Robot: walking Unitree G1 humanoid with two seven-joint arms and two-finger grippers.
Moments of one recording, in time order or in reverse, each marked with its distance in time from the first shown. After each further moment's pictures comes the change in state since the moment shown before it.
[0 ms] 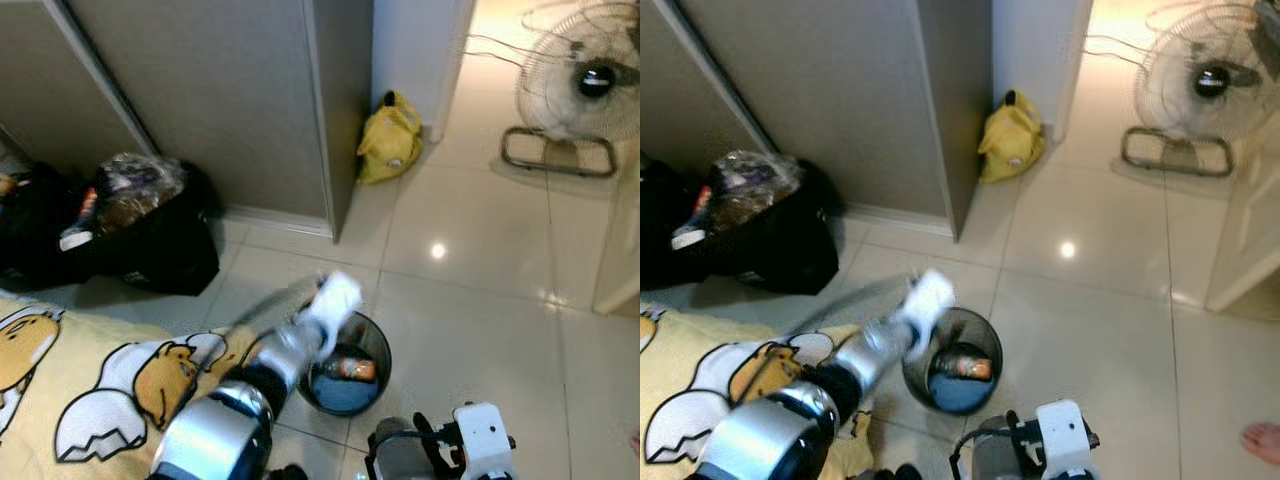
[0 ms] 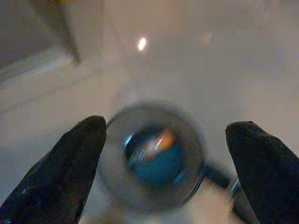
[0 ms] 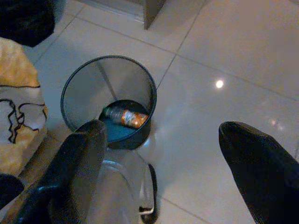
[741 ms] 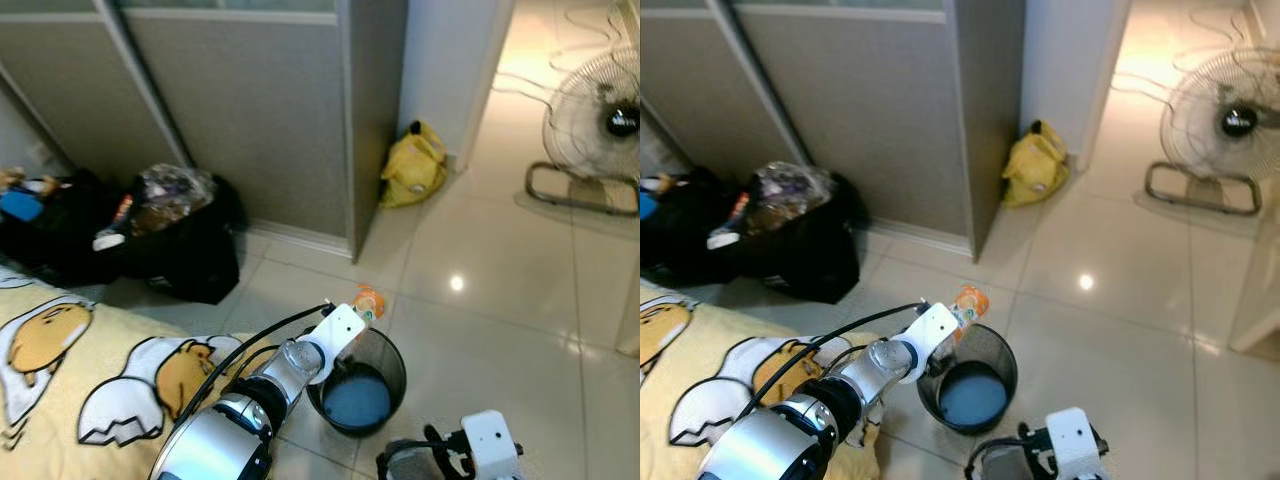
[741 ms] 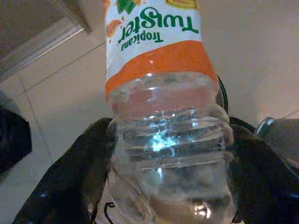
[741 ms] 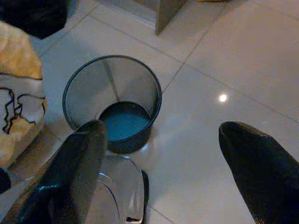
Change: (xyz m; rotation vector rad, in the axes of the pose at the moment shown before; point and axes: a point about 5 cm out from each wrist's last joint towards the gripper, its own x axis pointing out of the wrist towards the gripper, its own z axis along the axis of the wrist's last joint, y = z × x) left arm -0.006 -0.015 -0.045 0.257 0.287 -0.031; right arm 0.002 -0.007 -0.031 -0.026 0.074 0.024
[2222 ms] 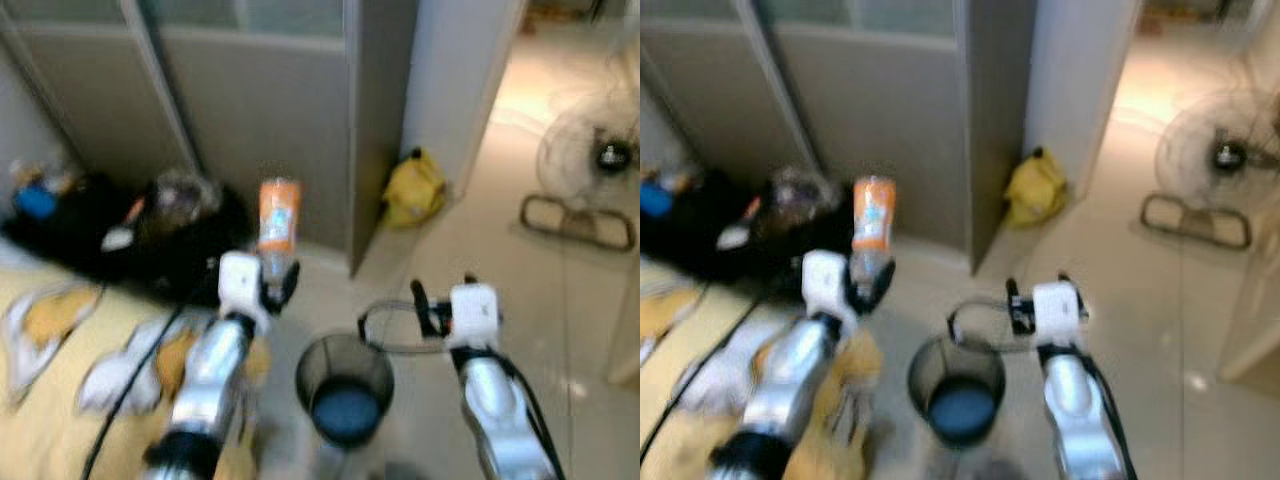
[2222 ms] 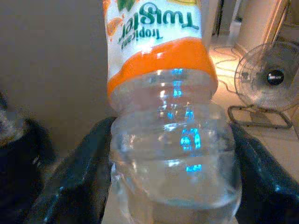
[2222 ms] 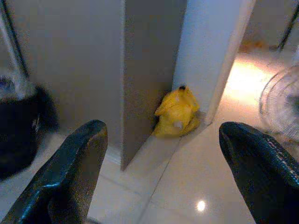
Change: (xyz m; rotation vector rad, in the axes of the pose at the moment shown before) left arm -0.065 0.076 0.003 -0.430 -0.636 0.340; right arm 0.068 -0.025 0.130 0.027 -0.457 -0.174
